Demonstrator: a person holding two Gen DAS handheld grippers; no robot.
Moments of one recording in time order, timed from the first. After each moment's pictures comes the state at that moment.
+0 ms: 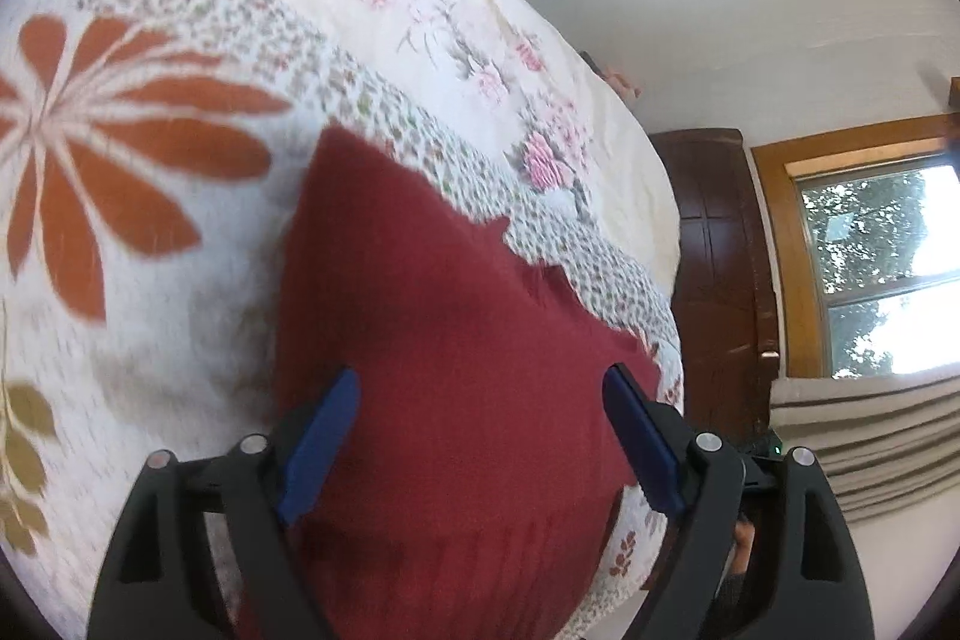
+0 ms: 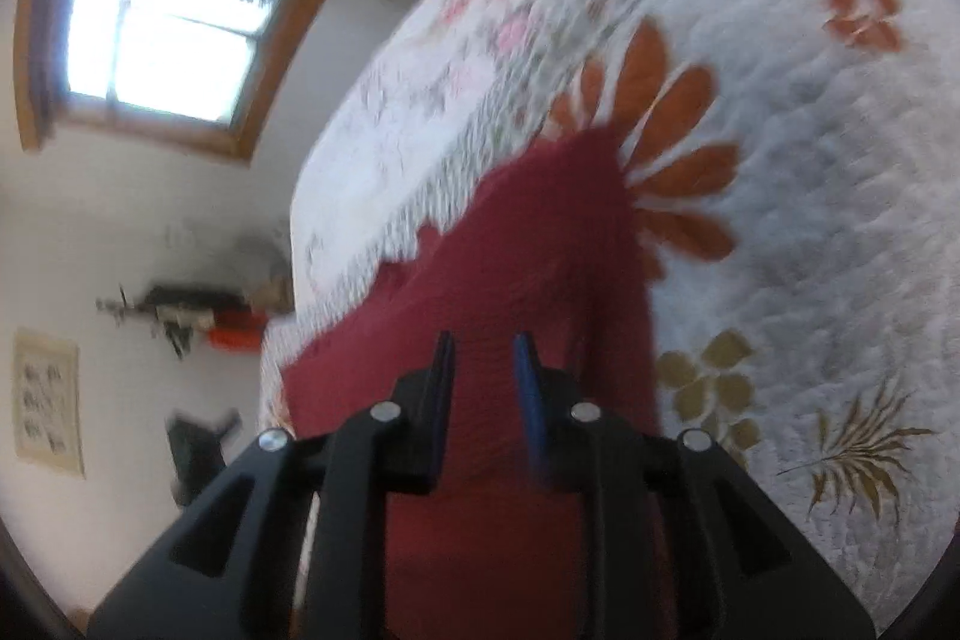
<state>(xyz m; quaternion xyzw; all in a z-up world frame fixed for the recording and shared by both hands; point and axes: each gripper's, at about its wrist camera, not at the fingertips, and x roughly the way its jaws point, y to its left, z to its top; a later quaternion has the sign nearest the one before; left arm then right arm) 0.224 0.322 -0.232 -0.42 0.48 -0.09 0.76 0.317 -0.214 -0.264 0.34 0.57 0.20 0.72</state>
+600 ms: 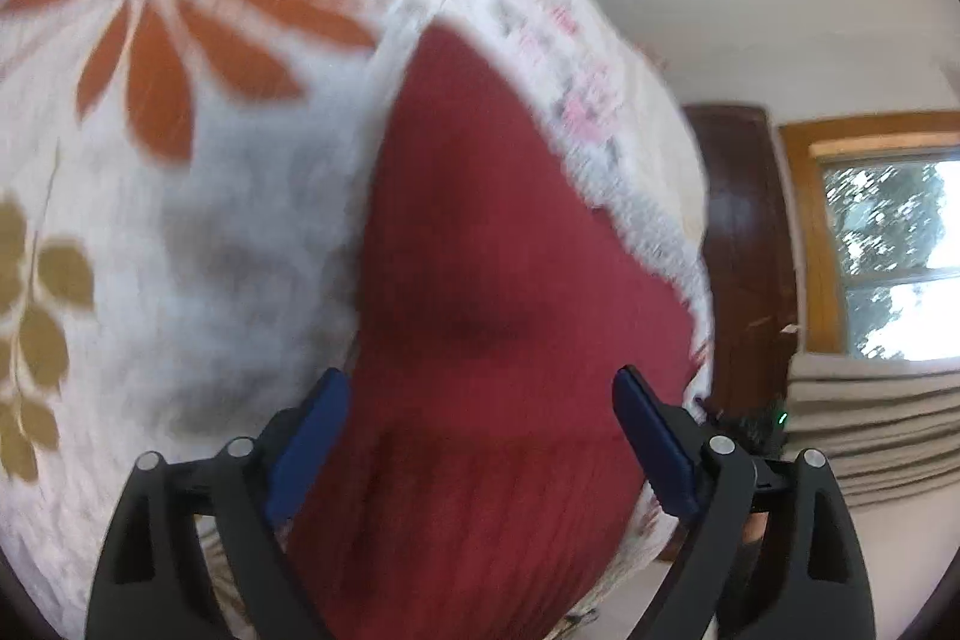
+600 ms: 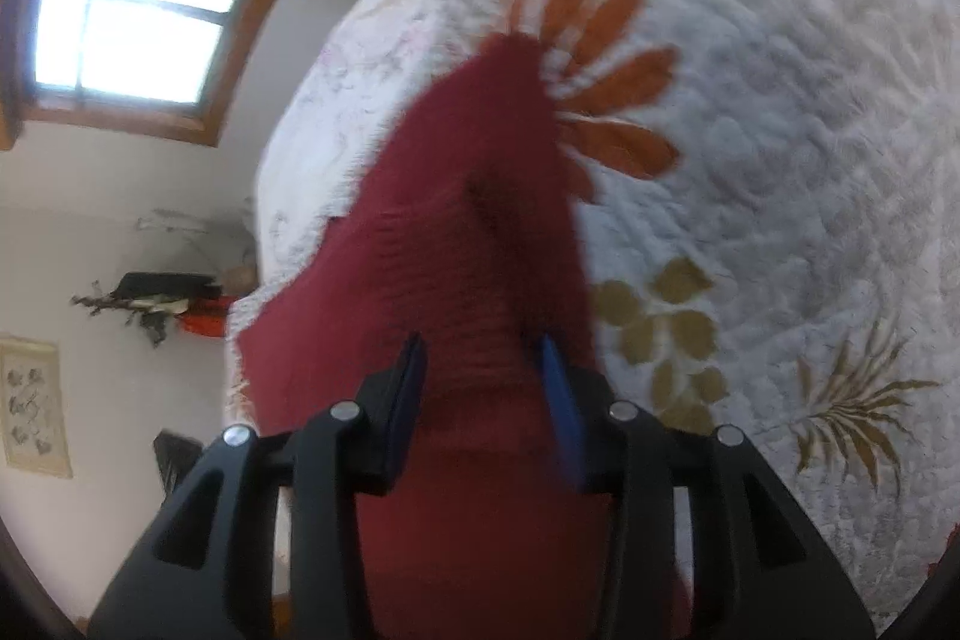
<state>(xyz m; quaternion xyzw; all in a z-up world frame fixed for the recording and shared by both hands) 0.165 0.319 -0.269 -0.41 0.53 -0.08 0.74 0.291 -0.224 -0.304 0.33 0.60 0.16 0.72</state>
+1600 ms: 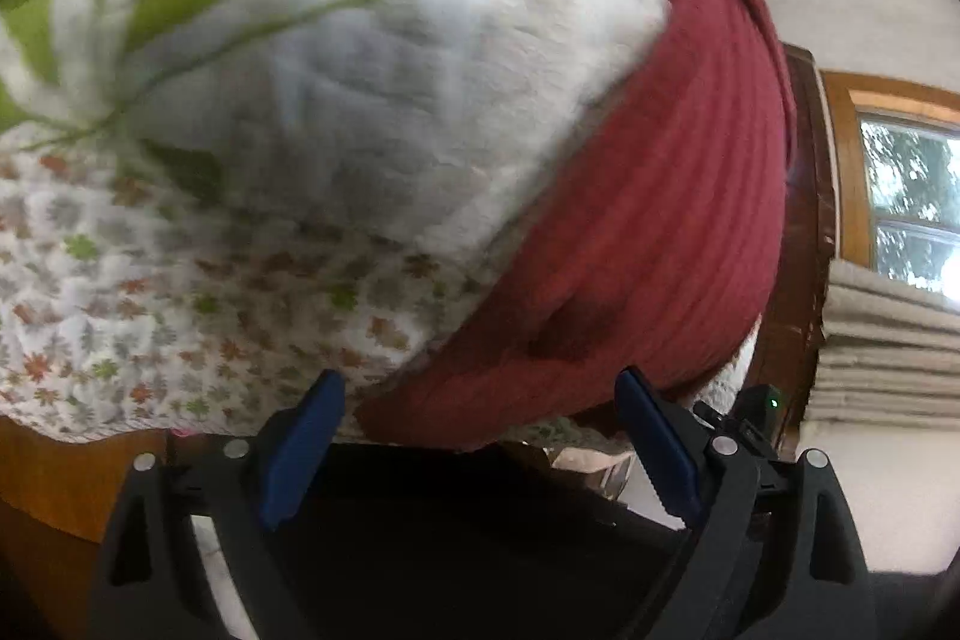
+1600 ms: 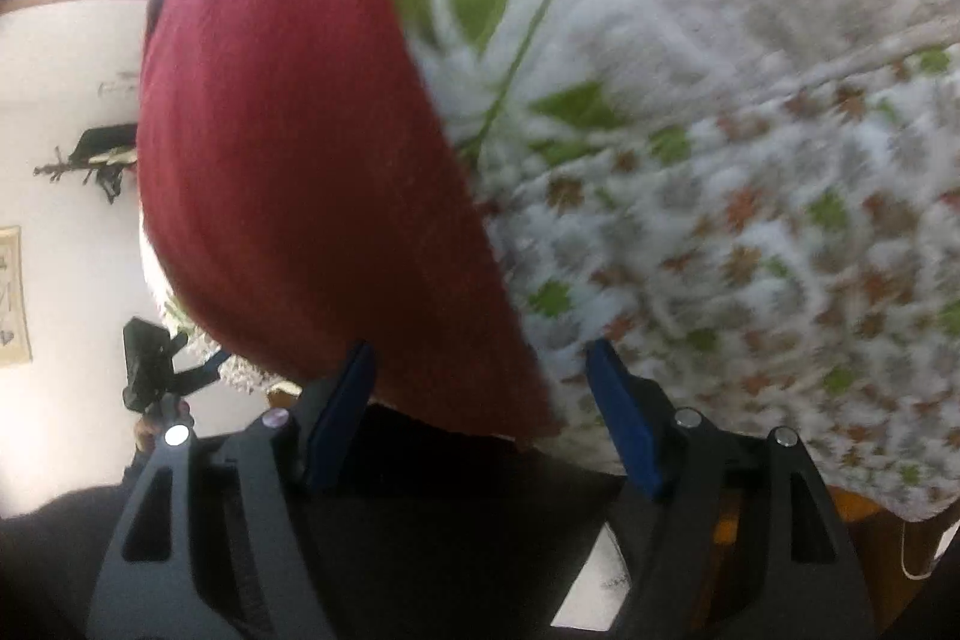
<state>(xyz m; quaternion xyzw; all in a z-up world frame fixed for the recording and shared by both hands) -0.109 0.304 -0.375 -0.43 0.59 -0.10 0.67 -0.009 -0.265 -0.399 0.25 0.70 0.22 0.63</state>
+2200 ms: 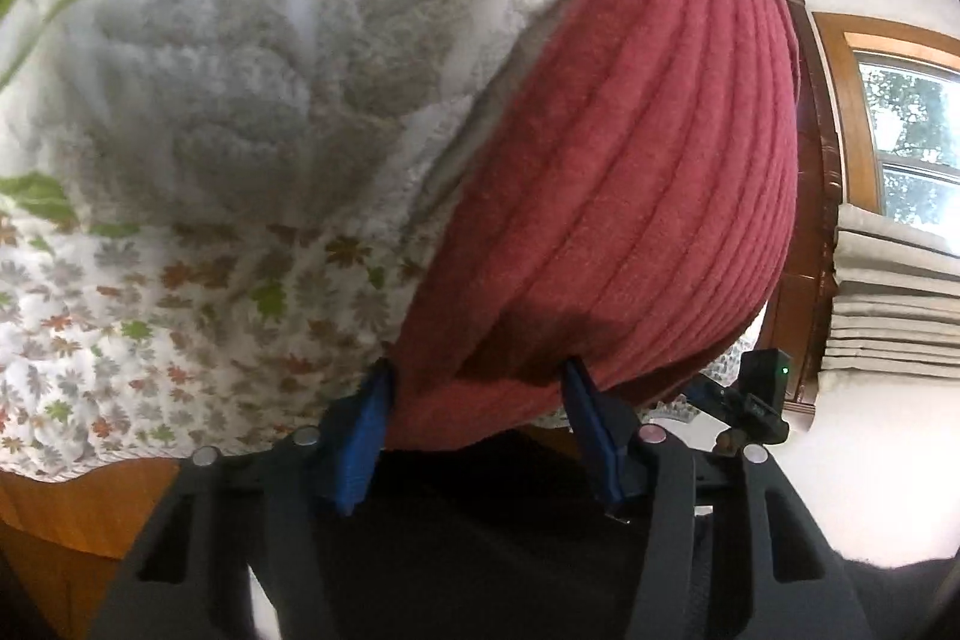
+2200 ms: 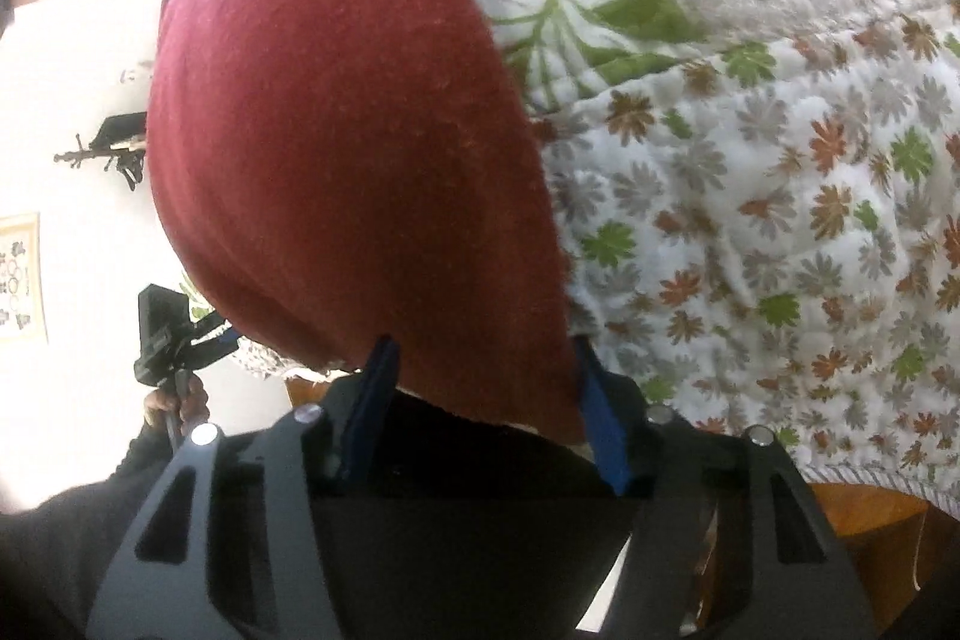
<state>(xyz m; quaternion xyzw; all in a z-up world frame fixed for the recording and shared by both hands) -0.072 0.262 -0.379 -0.39 0.63 -0.13 0.66 -0.019 -0.234 -0.405 0.25 0.70 0.24 0.62</state>
